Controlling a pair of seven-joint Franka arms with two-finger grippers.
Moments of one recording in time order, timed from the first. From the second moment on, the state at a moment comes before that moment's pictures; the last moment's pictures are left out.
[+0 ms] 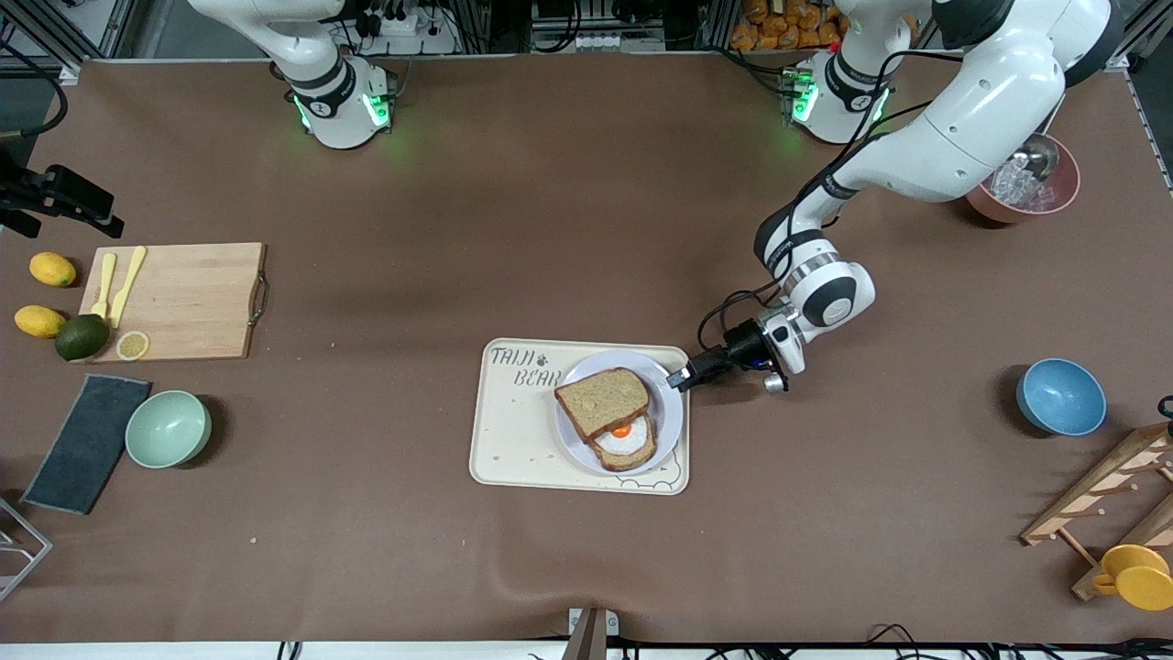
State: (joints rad) left arm 0.11 0.77 -0.54 -1.96 -2.07 2.49 1.29; right arm -0.01 -0.04 -0.05 -1.57 0.00 1.51 -0.05
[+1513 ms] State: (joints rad) left arm 0.15 0.54 -0.37 -1.97 -1.21 2.88 1.04; right arm -0.01 -0.04 -0.05 -1.57 0.00 1.51 -0.05
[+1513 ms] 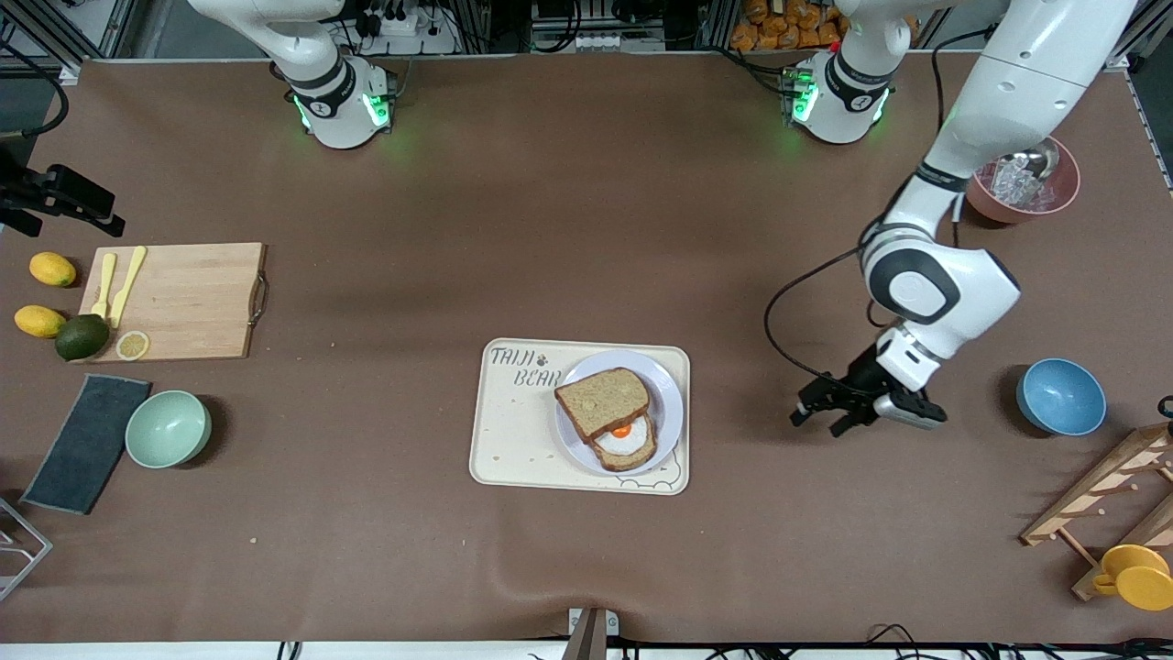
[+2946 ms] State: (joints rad) left arm -0.01 0.22 -0.11 -1.48 -0.03 1.71 -0.02; right arm -0.02 -0.04 -0.05 -1.57 0.00 1.48 -0.05
